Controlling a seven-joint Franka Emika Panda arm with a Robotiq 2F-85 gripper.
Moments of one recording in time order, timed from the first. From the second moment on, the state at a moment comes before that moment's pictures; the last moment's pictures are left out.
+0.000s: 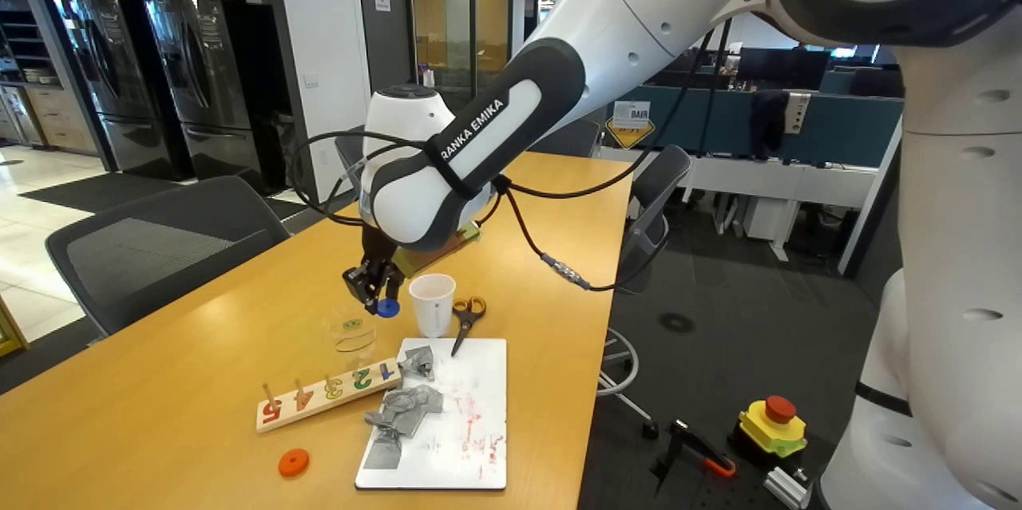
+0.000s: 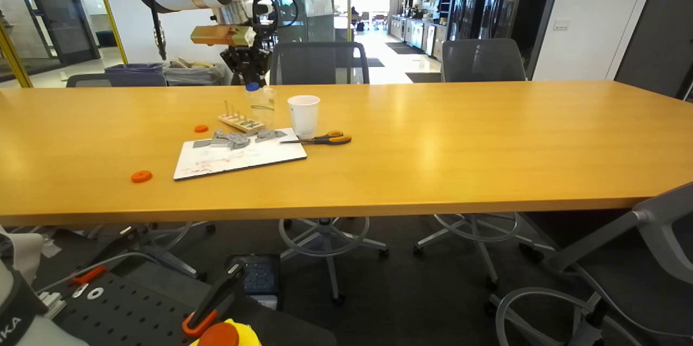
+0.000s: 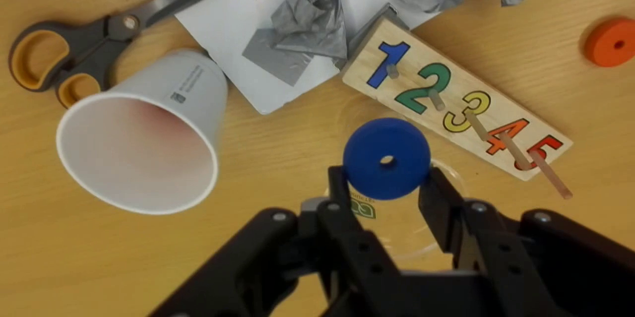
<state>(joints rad) 0.21 0.28 0.05 -2.06 -0.13 2.62 0.18</state>
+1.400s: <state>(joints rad) 0.21 0.52 0.06 -1.78 -0.09 2.64 0.17</state>
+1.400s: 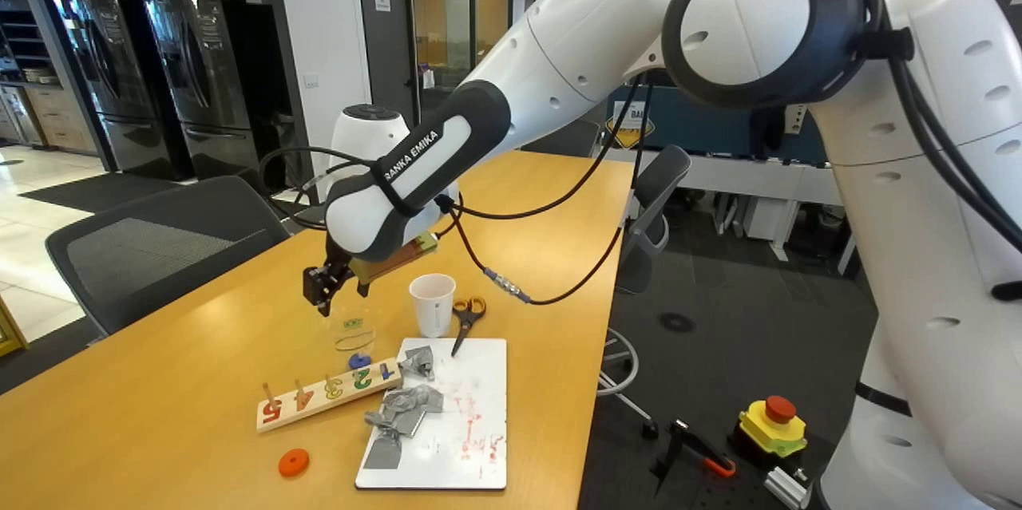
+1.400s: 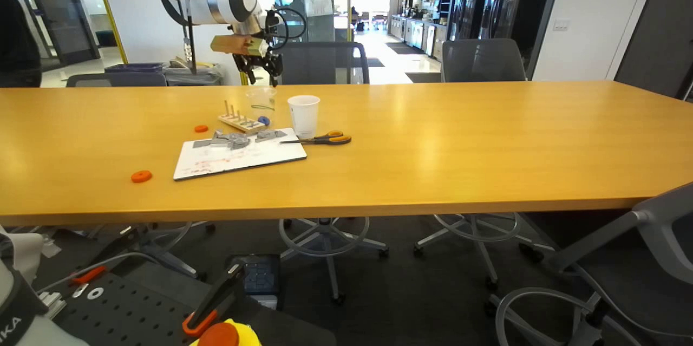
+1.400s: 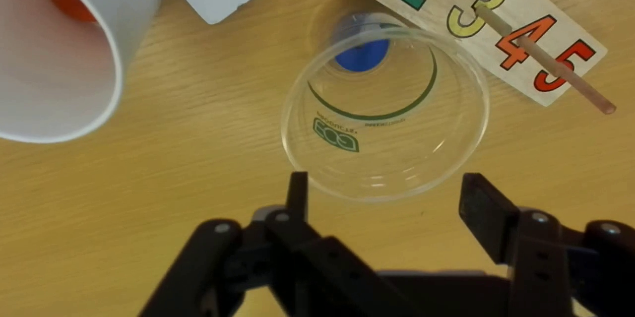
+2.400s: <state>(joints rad) 0.35 0.51 0.15 -1.77 -0.10 2.46 0.13</state>
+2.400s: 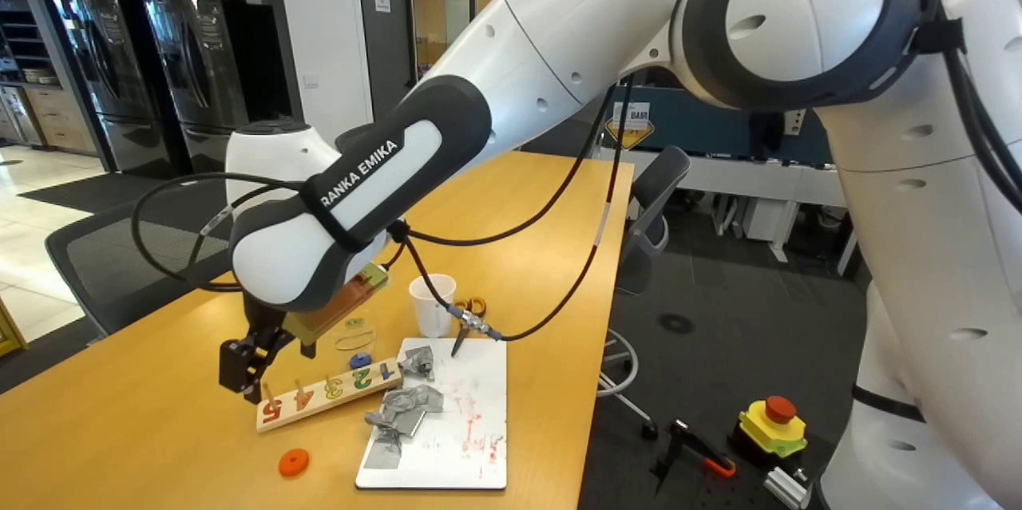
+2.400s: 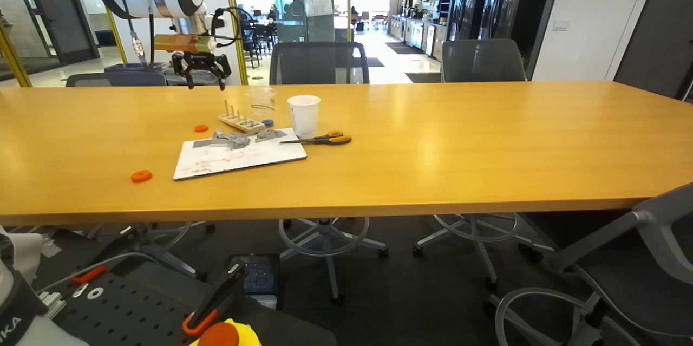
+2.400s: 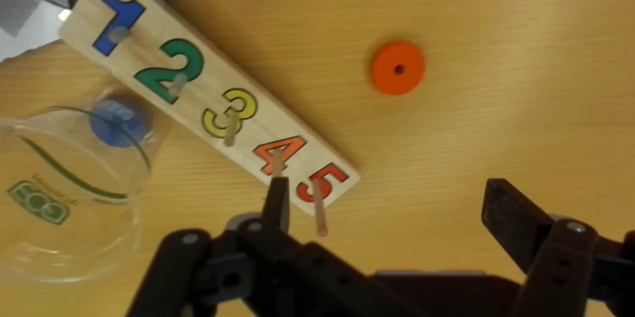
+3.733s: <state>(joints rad) 0.44 0.73 0.14 -1.64 -0.17 2.38 0.15</state>
